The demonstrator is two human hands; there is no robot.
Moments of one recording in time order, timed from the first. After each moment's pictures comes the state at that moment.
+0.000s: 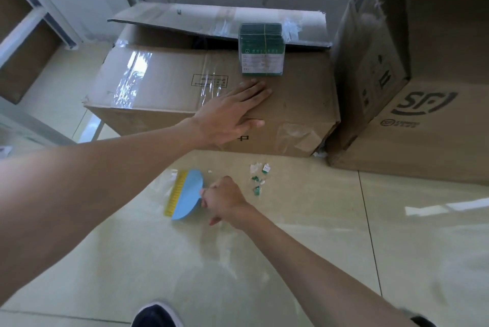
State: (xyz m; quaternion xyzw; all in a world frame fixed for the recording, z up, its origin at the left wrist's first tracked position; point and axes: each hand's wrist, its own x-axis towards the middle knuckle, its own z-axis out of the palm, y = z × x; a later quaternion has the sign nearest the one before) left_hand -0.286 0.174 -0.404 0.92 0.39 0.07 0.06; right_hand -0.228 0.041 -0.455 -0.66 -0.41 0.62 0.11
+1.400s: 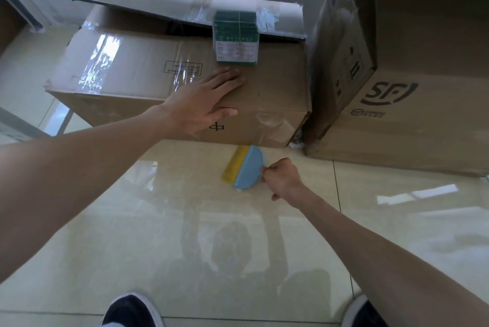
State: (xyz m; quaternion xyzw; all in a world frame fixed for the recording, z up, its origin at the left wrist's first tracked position) left_hand -0.294 0.170 -0.398 0.91 0.39 0.08 0.08; right_hand -0.077 0.054 -0.474 -0.78 -0.41 0.47 0.10
